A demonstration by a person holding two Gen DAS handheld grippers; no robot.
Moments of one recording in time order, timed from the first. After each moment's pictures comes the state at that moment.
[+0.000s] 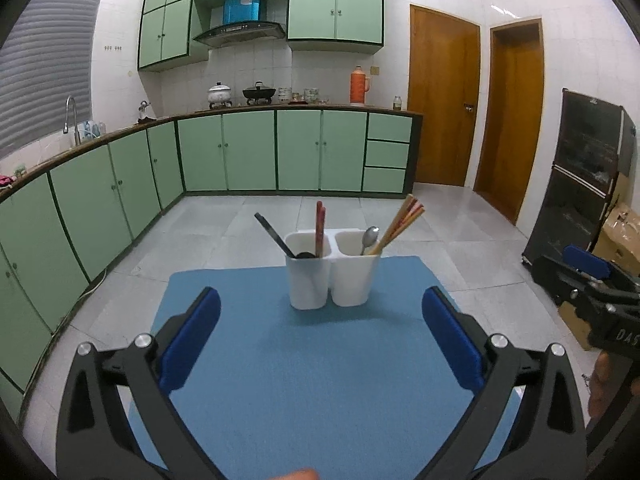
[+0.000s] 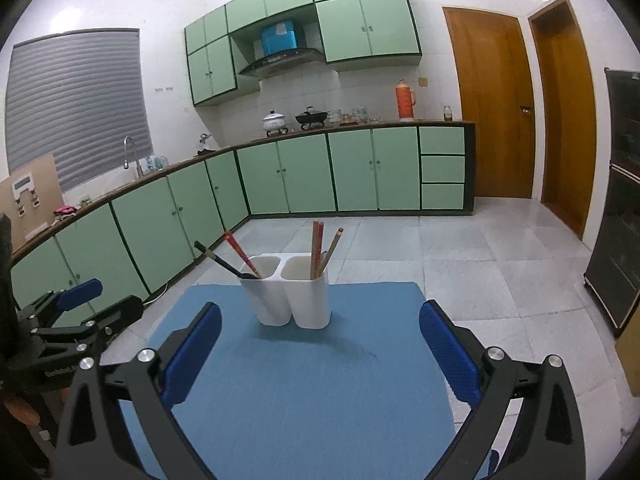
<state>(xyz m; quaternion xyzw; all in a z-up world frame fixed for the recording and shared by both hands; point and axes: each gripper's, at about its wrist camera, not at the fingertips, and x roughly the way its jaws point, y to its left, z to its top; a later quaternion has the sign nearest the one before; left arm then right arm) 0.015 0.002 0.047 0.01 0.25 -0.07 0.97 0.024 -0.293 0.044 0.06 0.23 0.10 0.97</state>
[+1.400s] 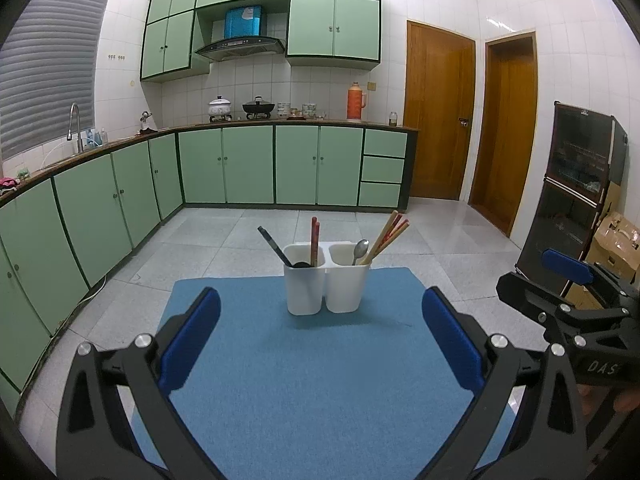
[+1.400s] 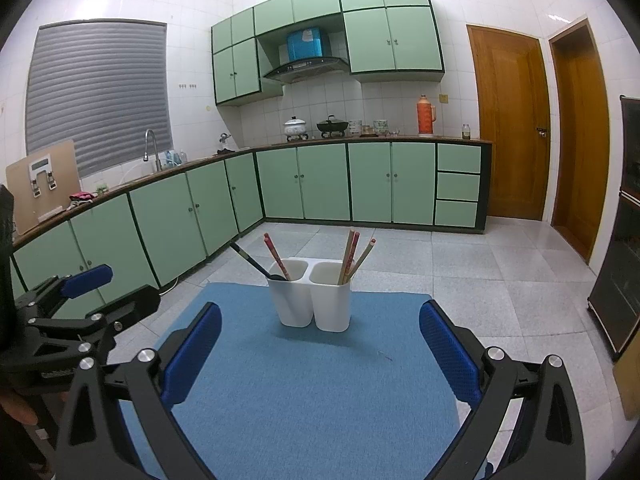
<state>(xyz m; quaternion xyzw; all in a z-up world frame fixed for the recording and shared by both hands) -0.015 0.002 0.064 0.01 0.22 -0.08 0.97 -0.005 -0.269 0.060 0.03 0.21 0.12 0.97</state>
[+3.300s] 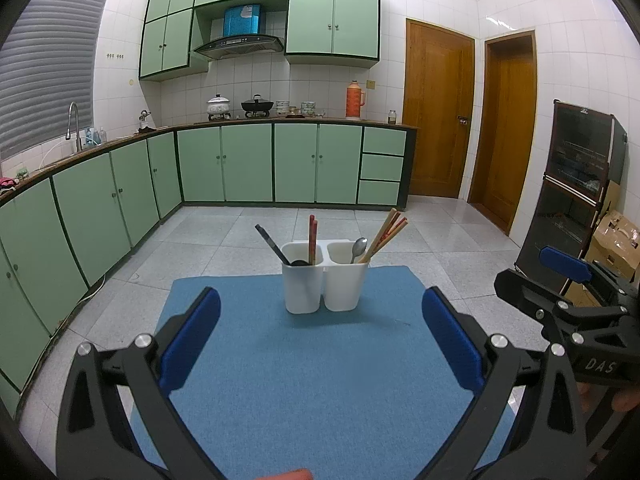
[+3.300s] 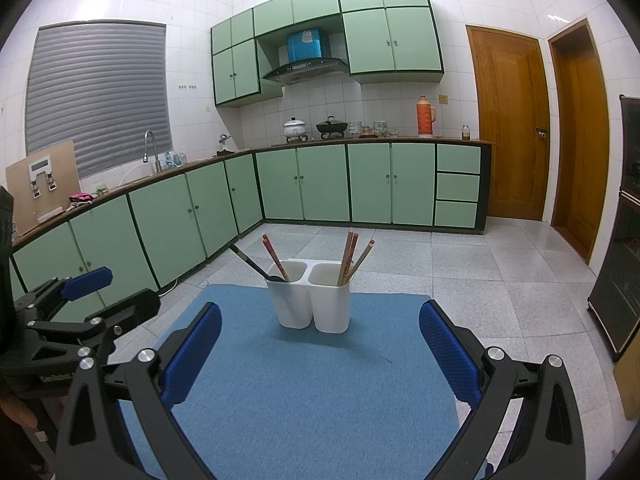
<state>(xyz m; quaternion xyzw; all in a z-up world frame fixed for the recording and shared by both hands) -0.014 -0.009 0.069 0.01 0.23 -0.08 0.97 -0.003 -0.271 0.062 0.03 0.21 0.12 0.97</state>
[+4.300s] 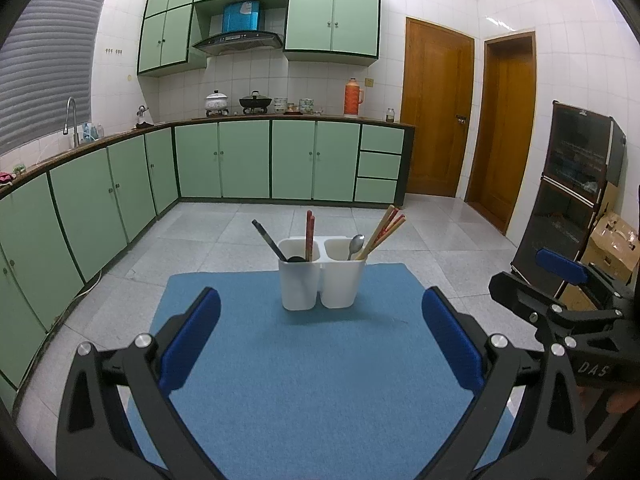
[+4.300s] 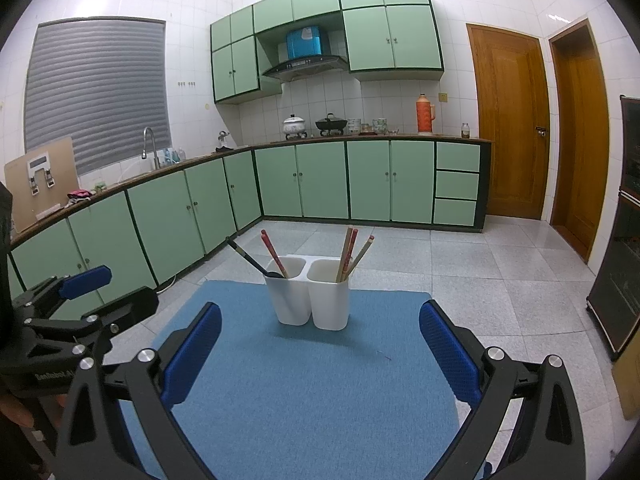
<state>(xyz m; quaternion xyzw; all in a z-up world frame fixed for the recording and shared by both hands) -0.011 -0.013 0.059 0.00 0.23 -0.08 0.97 -0.003 -0.272 0.060 0.03 0.21 0.12 0.97</state>
